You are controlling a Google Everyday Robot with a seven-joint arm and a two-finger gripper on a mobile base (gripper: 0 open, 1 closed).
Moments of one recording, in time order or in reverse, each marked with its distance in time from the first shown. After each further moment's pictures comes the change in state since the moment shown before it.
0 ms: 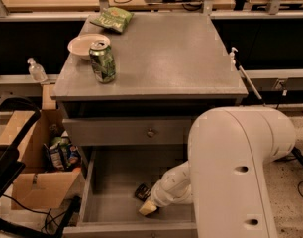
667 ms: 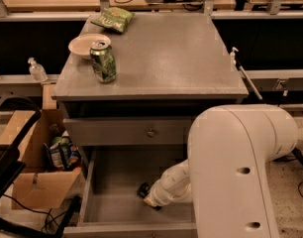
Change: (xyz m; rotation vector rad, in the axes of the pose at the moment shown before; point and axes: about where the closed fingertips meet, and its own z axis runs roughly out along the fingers) arm -0.005 0.000 -0.010 -0.001 0.000 0.000
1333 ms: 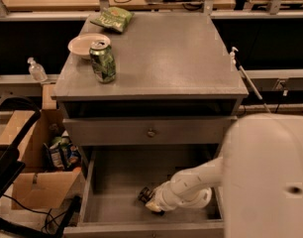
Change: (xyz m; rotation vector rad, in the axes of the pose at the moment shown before) arm 0.004 0.015 -0.026 -0.046 -0.067 -0.013
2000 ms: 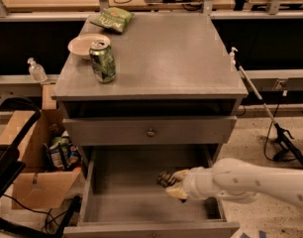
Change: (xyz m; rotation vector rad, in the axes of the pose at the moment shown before) arm -0.011 -0.028 -0.150 0.048 -0.163 -0.020
